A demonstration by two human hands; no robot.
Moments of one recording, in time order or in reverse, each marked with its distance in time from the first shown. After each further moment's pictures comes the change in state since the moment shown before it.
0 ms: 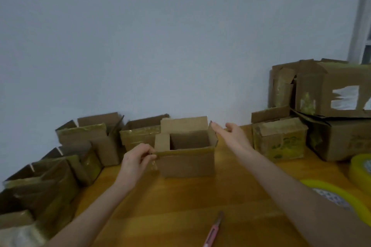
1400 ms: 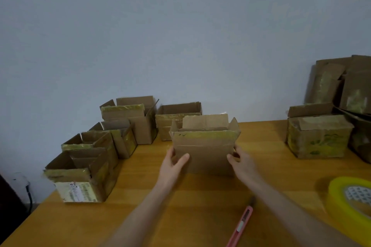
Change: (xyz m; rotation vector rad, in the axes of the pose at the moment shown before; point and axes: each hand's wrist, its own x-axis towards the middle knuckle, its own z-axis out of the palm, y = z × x) left_hand -0.069 0.008 0.012 -0.683 -0.046 -0.682; right_hand -0.060 0.054 0.085 -0.192 -0.164 -0.121
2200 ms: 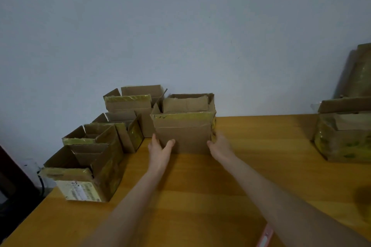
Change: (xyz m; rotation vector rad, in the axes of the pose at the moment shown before) left_hand 0.077 -0.033 -0.044 0.095 0.335 -0.141; right_hand 0.075 -0.039 0.086 0.016 -0.118 0.071
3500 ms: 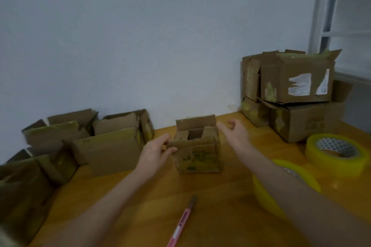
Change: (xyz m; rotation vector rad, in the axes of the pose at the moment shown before) left_hand -0.086 0.092 0.121 0.472 -0.379 0.913; right_hand -0.072 0.067 -0.231 0.163 0.466 0.113
